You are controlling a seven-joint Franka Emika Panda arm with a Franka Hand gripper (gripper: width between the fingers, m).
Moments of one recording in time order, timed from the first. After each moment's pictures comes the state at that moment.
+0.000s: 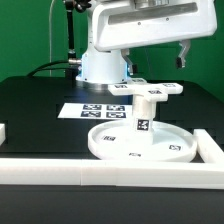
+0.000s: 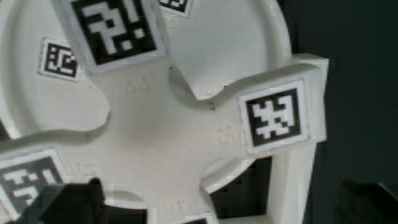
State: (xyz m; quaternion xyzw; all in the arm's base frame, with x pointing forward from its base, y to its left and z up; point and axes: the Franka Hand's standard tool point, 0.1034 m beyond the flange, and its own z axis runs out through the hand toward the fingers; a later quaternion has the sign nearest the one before) arm 0.536 0.054 0.139 -1.00 -0.04 -0.02 0.08
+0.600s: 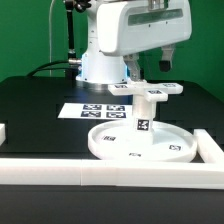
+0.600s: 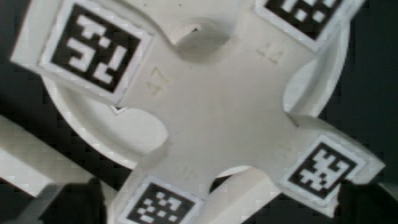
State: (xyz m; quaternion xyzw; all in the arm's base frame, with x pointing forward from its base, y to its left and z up) arm 0.547 0.045 0.133 -0.92 -0.38 -0.03 0.05
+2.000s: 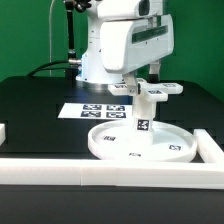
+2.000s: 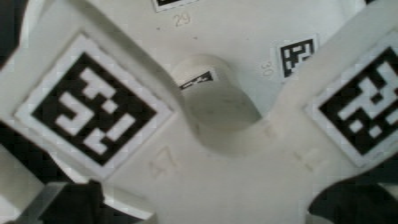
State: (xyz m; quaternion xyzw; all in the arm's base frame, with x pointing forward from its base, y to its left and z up) arm 0.534 0.037 0.105 -0.88 -0.46 -0.02 0.04
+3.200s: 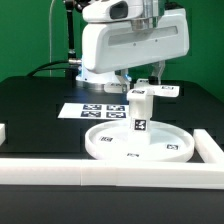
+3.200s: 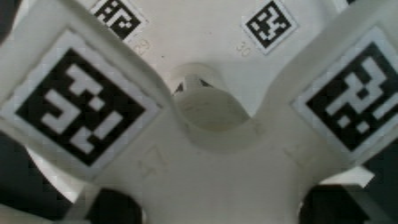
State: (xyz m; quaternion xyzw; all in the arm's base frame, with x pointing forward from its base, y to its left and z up) arm 0.532 0.032 0.104 -0.97 -0.22 -0.01 0.06
